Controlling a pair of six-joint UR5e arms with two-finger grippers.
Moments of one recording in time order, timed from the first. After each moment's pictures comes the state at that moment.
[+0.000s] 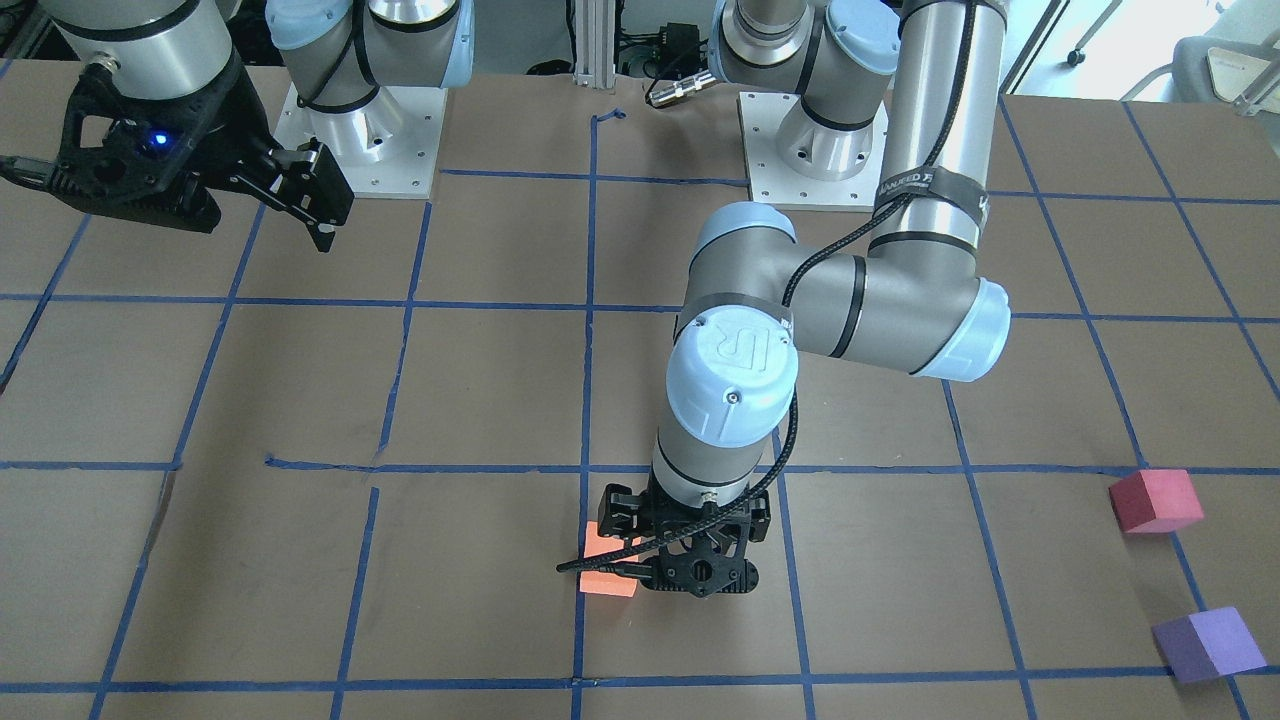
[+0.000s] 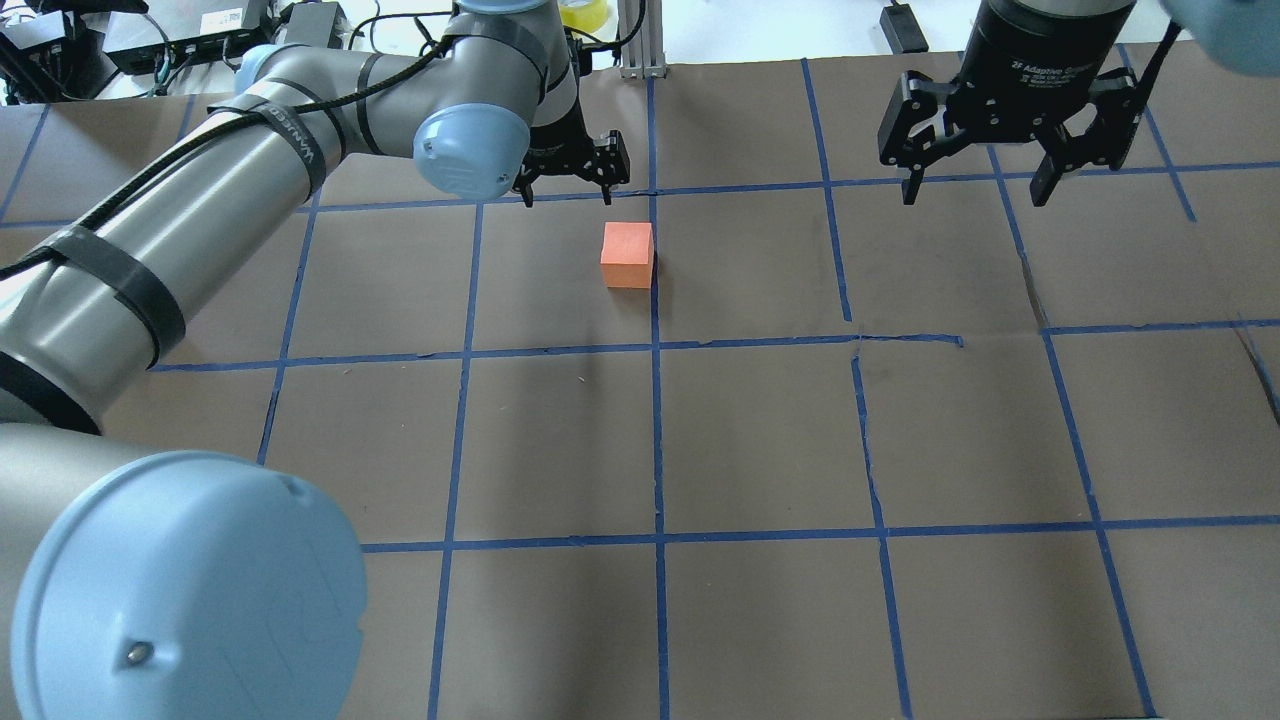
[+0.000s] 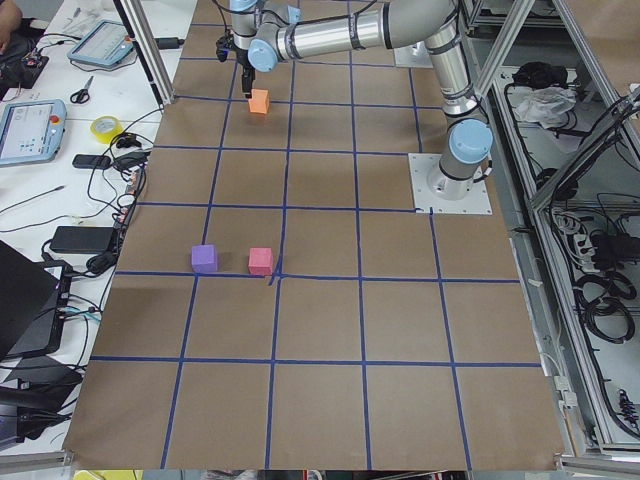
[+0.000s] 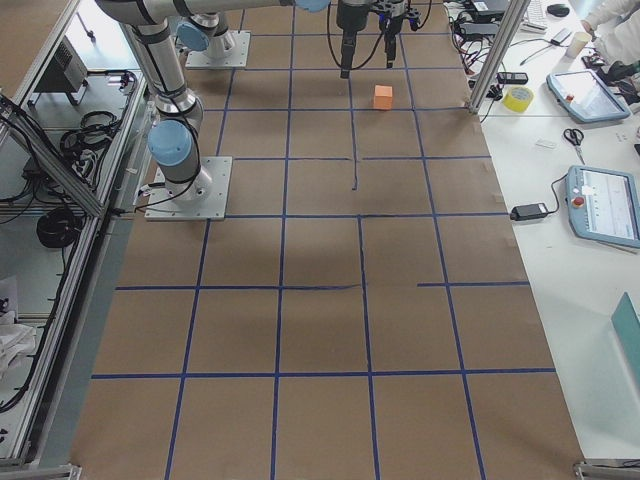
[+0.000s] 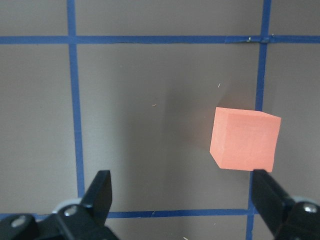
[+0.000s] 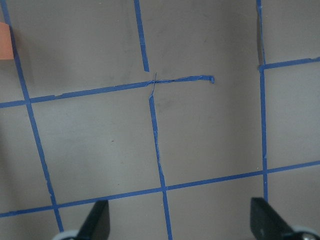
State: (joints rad) left arm -1.80 -2.17 -1.33 -1.13 1.58 -0.20; right arm 1.59 -1.51 1.42 -1.42 -1.64 0.15
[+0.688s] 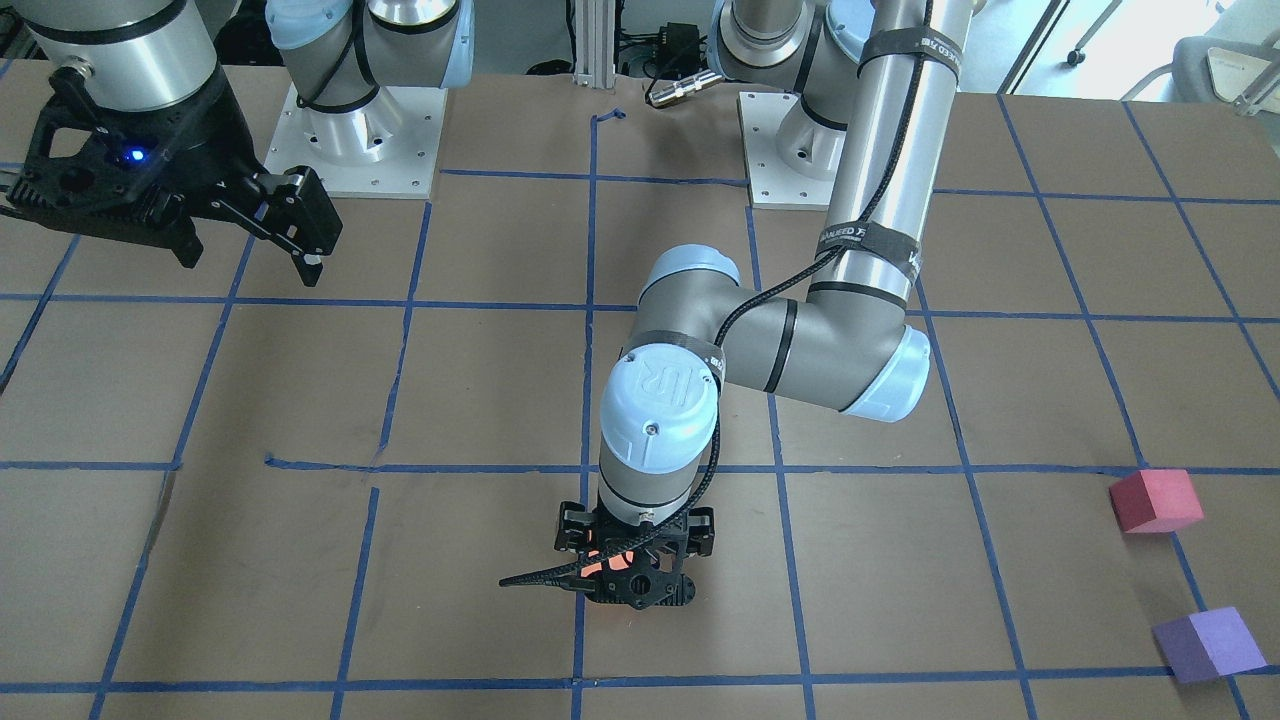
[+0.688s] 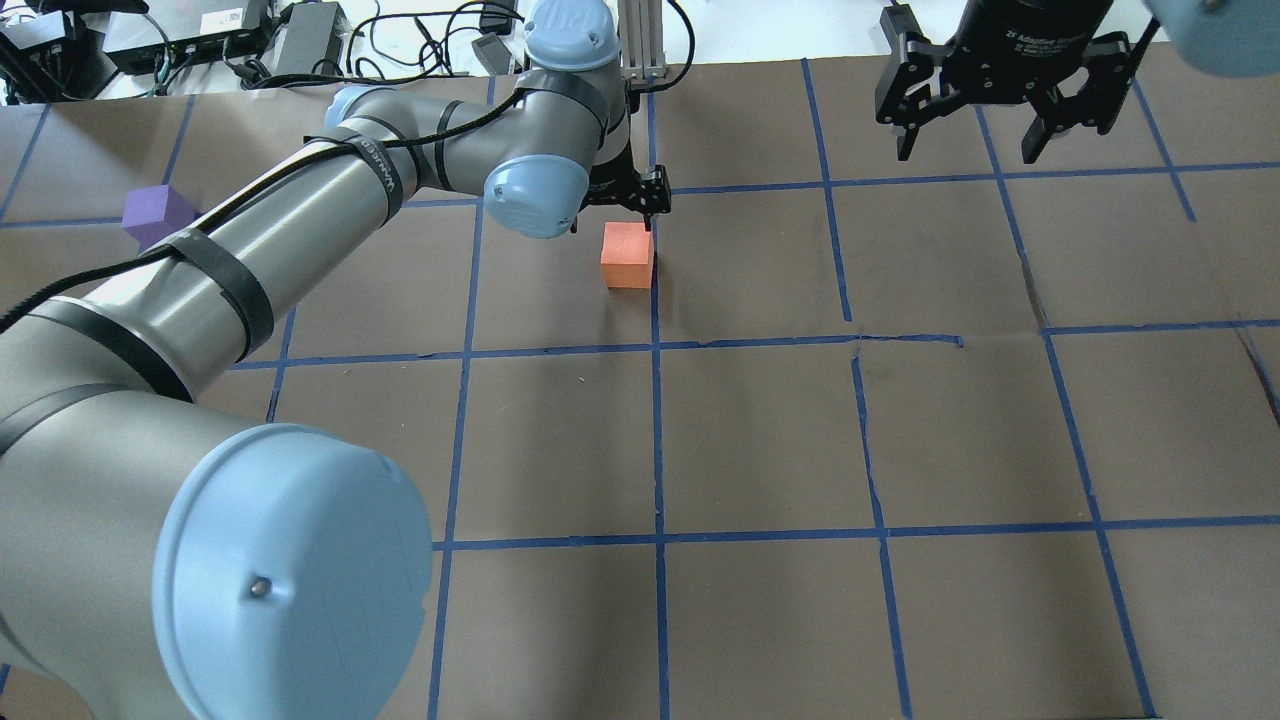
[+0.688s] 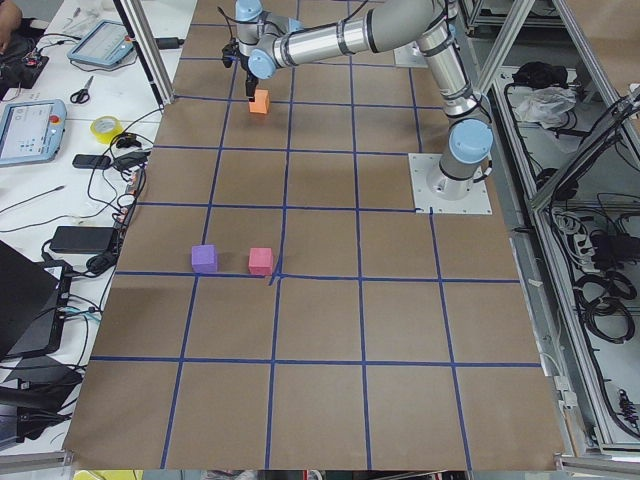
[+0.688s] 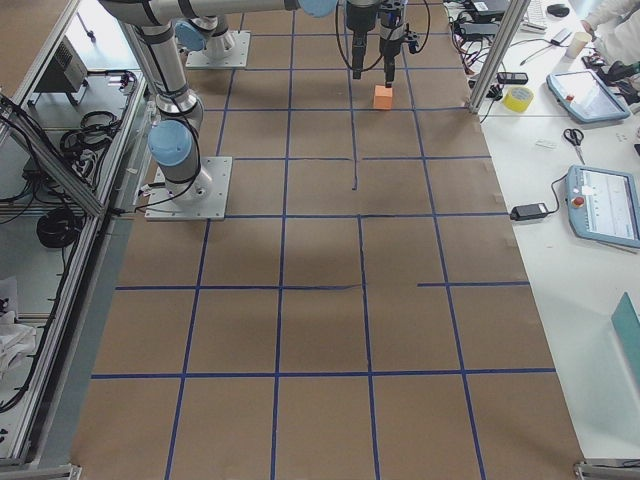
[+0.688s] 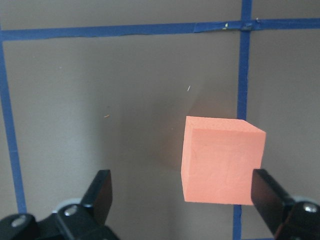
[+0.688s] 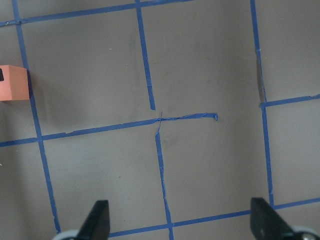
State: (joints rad) left arm -1.85 -2.25 -1.33 -1.05 1.58 -0.25; right arm 1.58 -1.50 1.42 -1.54 -1.63 0.14
